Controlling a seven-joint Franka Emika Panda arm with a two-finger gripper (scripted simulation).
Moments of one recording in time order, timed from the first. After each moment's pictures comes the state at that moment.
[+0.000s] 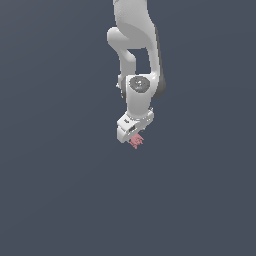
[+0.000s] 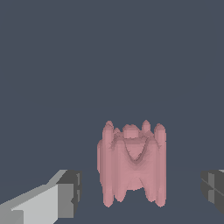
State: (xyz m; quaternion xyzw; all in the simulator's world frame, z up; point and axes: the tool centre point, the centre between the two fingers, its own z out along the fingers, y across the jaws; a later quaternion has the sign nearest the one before) arm -0.072 0.038 0.083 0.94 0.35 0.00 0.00
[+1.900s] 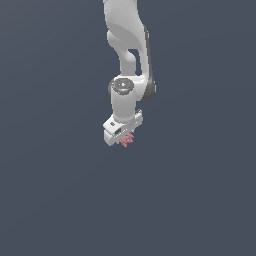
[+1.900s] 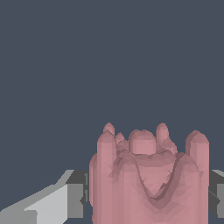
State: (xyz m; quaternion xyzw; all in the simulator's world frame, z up) arm -0.057 -0.015 0.085 0.94 0.35 0.00 0.00
